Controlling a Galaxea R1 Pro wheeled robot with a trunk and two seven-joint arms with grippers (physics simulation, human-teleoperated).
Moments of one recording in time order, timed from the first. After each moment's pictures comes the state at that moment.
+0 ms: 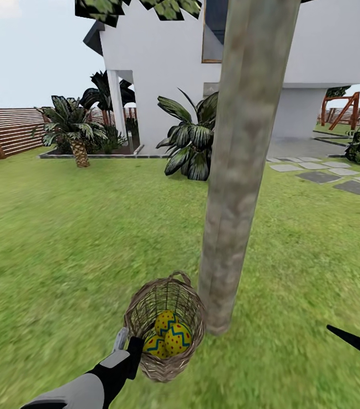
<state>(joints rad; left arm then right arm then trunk) -0.68 -0.14 0.06 -0.07 1.27 -0.08 0.07 -0.30 -0.36 -0.90 -1.02 0.18 0.68 1.48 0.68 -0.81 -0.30</state>
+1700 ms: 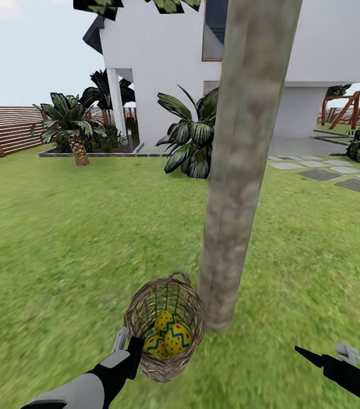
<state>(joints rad) -0.68 -0.14 0.06 -0.07 1.27 -0.08 0.07 -0.29 -0.27 -0.78 -0.85 0.19 0.50 1.18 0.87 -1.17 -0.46</state>
